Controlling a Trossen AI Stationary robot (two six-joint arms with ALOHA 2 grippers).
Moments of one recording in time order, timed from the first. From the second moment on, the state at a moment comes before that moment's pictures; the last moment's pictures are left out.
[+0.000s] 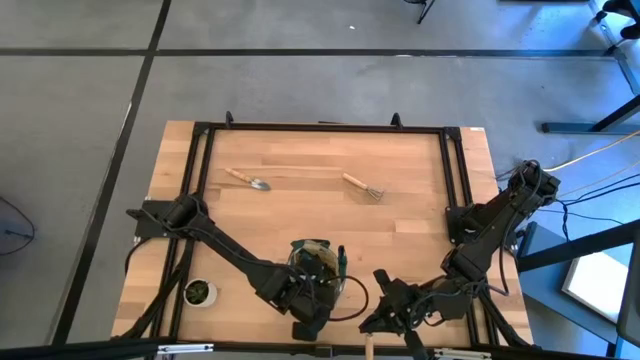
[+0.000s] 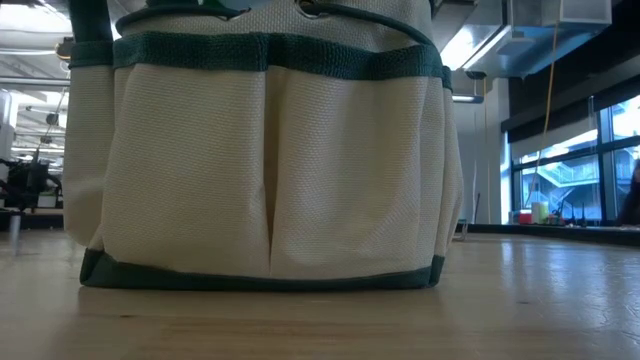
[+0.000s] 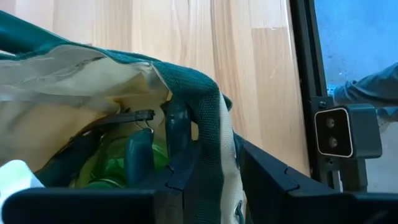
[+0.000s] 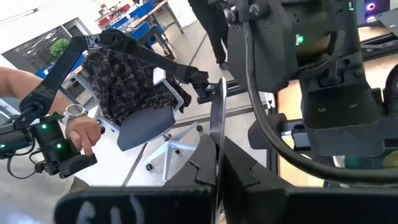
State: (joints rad) left arm -0.57 2.08 1.81 -0.81 -0.25 -0.48; right arm 0.84 1.53 1.19 0.12 0.37 0.62
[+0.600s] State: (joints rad) left arm -0.57 2.12 1.82 -0.82 -0.21 -0.59; right arm 0.84 1.53 1.19 0.11 0.50 0.57
